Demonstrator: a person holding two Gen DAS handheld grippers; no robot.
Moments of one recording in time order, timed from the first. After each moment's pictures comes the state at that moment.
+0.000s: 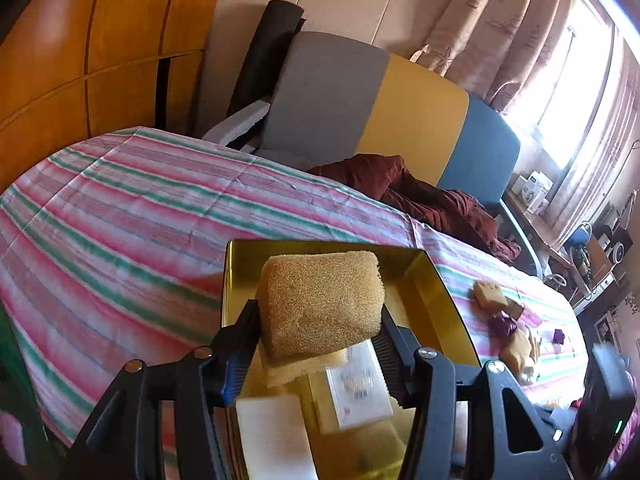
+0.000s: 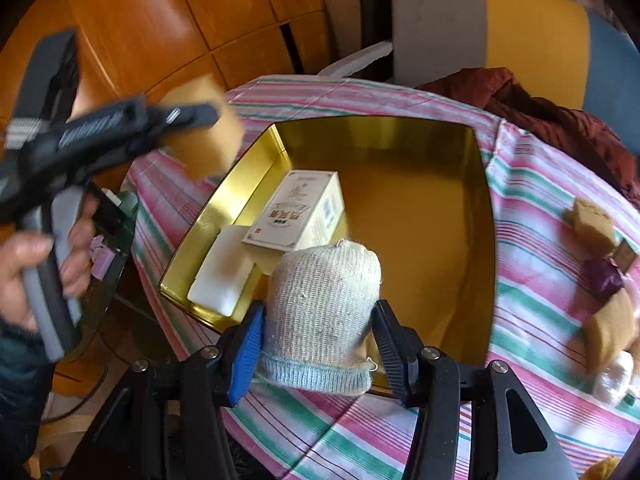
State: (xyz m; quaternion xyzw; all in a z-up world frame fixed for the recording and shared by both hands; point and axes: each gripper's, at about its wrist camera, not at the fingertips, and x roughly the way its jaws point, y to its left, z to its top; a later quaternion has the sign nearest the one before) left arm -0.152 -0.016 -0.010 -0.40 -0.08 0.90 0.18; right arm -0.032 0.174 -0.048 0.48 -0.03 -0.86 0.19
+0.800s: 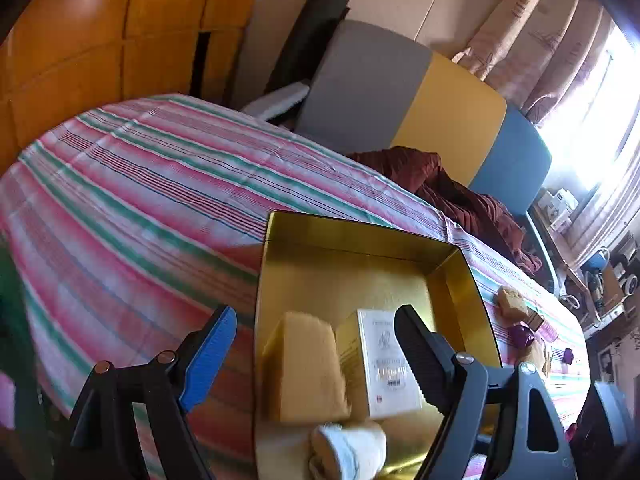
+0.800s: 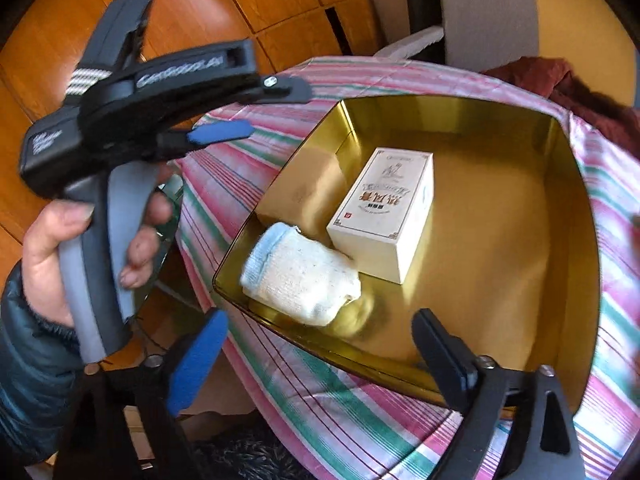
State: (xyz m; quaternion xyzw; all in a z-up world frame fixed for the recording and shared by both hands) left arm -0.140 -0.040 -0.030 -0.42 -0.11 0.89 0.12; right arm -0.024 0.130 -0.059 0.47 -0.05 -0.84 0.26
